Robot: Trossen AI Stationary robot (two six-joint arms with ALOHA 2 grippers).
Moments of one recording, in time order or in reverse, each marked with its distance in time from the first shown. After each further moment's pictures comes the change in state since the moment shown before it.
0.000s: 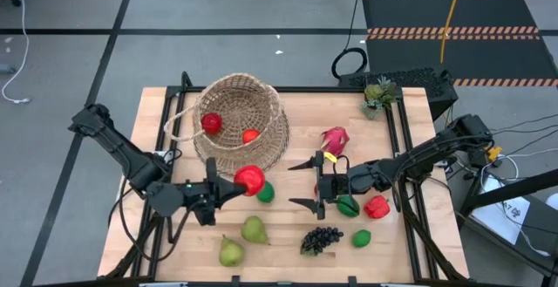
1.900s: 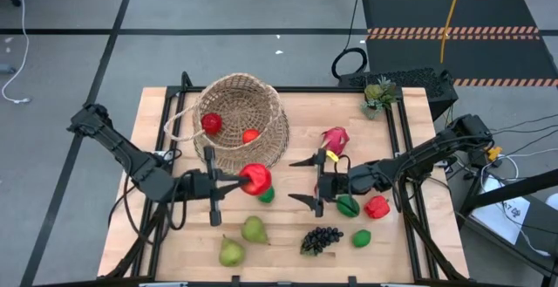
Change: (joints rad) left arm 0.051 -0.011 0.000 0.280 0.001 -0.558; right arm 0.007 0.000 0.000 0.016 0.076 -0.044
